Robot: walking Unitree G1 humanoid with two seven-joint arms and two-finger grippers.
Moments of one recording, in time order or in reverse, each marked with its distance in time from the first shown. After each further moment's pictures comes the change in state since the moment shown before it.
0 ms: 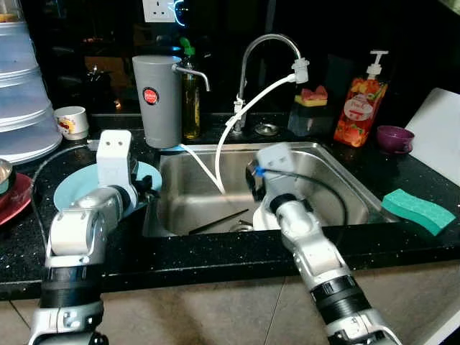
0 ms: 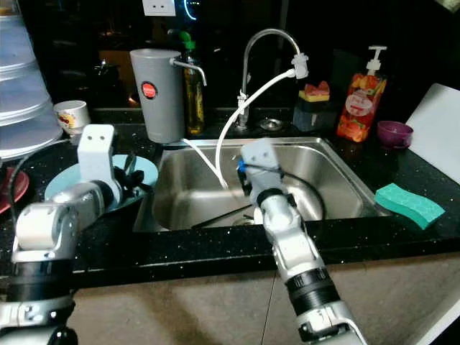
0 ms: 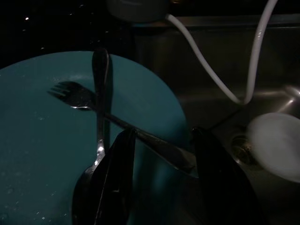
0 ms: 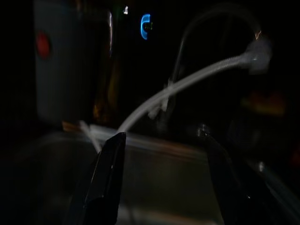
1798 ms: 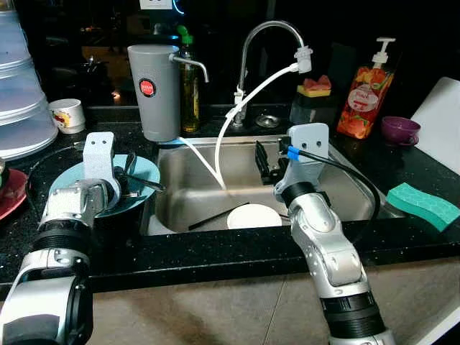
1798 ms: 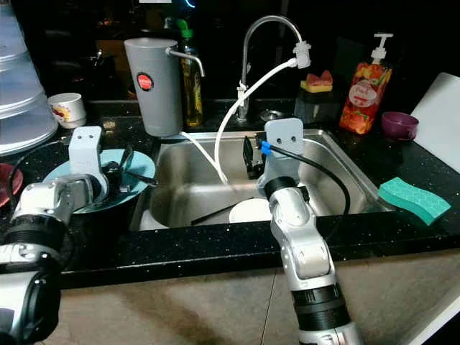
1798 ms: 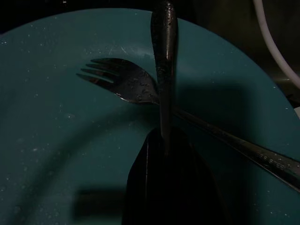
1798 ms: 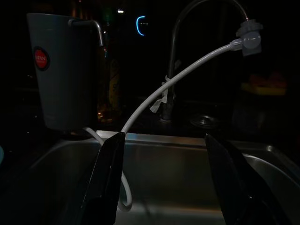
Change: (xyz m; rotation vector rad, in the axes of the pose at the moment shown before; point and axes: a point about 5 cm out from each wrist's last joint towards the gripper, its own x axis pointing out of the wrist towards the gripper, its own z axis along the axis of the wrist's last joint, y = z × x) left arm 0.048 0.045 -0.012 -0.018 0.131 0.085; right arm -0.016 -0.005 0.014 0.110 -0.003 -0.031
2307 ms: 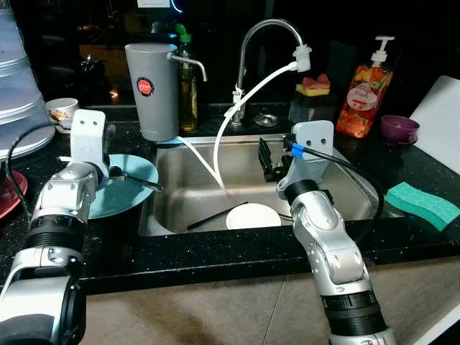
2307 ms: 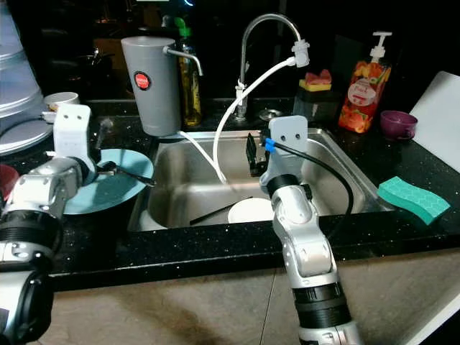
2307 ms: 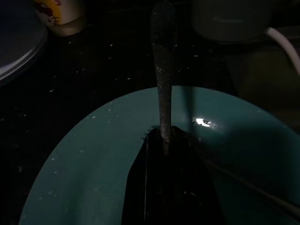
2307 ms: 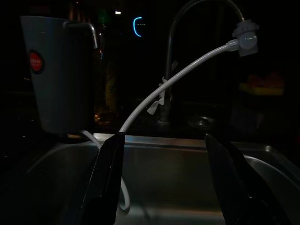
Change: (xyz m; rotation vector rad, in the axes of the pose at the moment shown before) left arm -0.012 0.013 0.034 0.128 -0.201 0.173; right arm 0.002 -0.003 0.003 0.009 -0.011 -0.012
